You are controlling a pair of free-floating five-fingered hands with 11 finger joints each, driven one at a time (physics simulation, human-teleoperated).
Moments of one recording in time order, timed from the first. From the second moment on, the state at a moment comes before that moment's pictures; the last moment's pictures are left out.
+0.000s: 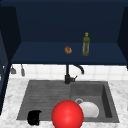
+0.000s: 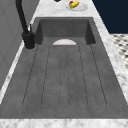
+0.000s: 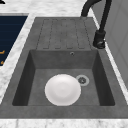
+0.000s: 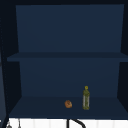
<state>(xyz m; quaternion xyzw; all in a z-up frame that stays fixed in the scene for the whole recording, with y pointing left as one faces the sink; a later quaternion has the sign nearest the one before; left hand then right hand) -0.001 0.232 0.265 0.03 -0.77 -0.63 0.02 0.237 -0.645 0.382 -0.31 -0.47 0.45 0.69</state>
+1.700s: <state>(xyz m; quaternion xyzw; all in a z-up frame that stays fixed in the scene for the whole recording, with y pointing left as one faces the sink) -0.001 0.232 0.265 0.03 -0.77 -0.63 0.02 0.148 -0.522 0.520 -0.31 -0.45 0.46 0.70</state>
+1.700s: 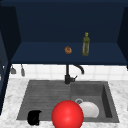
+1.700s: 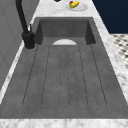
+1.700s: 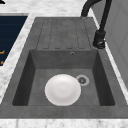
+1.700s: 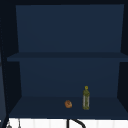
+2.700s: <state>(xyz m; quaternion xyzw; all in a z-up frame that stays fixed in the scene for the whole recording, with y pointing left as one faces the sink) -0.001 0.232 0.265 0.03 -0.77 -0.63 0.02 0.020 -0.453 0.584 -0.38 -0.42 0.42 0.71</state>
